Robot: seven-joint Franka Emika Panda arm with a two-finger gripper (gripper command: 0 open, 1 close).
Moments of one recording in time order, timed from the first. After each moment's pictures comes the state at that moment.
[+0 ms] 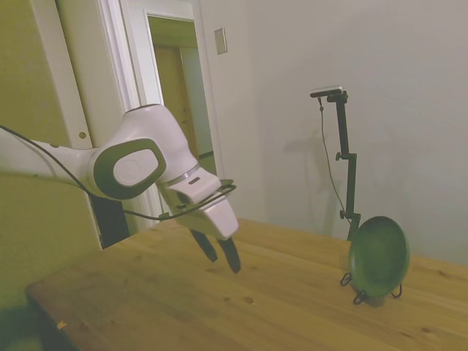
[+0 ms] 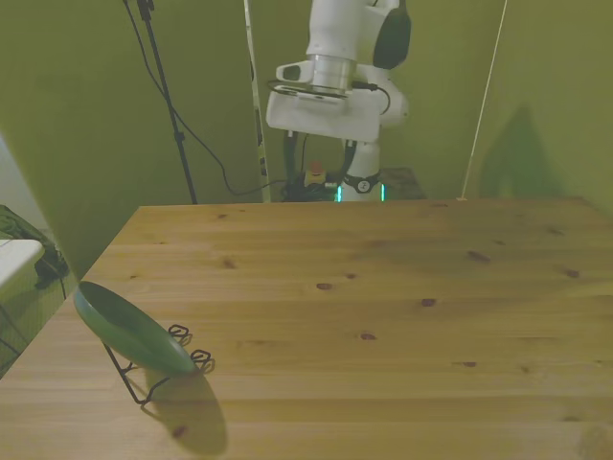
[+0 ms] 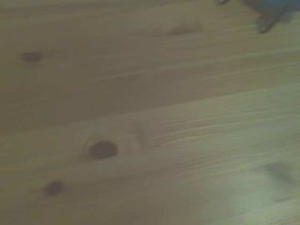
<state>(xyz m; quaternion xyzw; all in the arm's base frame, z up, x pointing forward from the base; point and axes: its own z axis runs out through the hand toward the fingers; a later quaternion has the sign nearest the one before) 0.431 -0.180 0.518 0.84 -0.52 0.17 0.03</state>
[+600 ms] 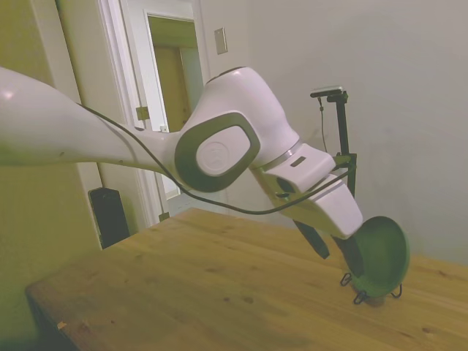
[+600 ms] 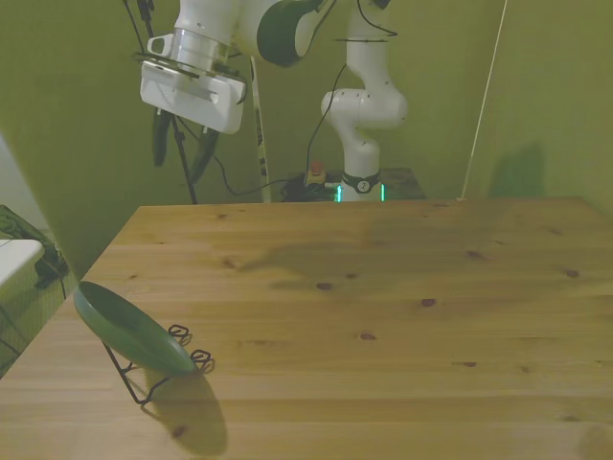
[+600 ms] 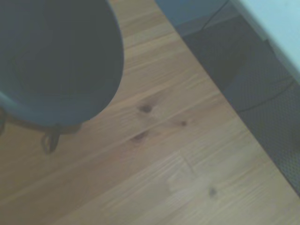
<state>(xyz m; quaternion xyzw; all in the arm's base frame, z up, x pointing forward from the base) 0.465 -0.362 0.549 0.75 -0.61 0.23 0.06</state>
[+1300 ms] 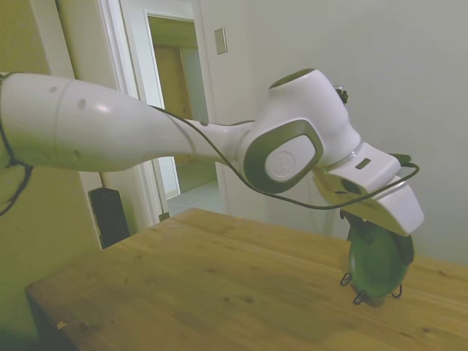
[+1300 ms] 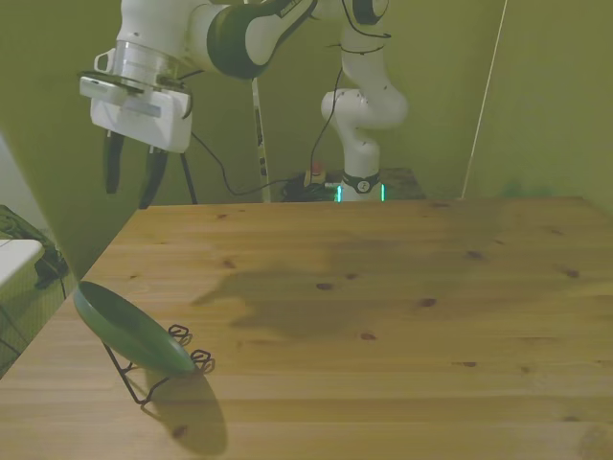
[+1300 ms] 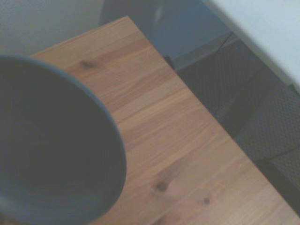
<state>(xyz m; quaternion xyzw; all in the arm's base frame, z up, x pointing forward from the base) 0.533 -0.425 0.540 0.73 -0.63 0.26 0.01</state>
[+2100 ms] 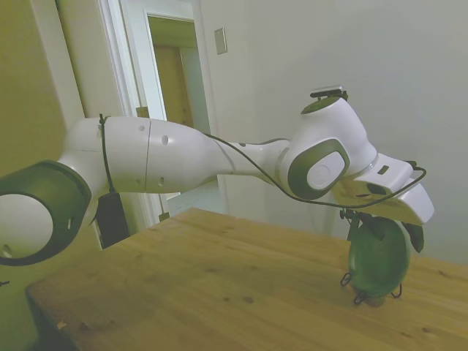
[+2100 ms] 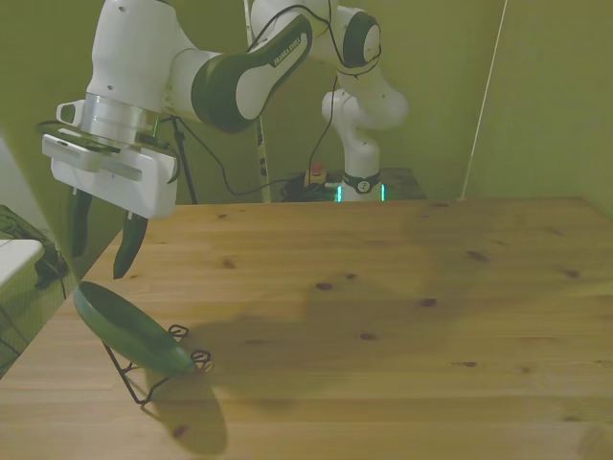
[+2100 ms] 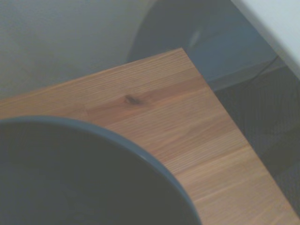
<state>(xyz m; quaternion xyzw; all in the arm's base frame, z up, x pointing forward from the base) 0.629 -0.424 0.504 0.79 -0.55 0.27 0.03</state>
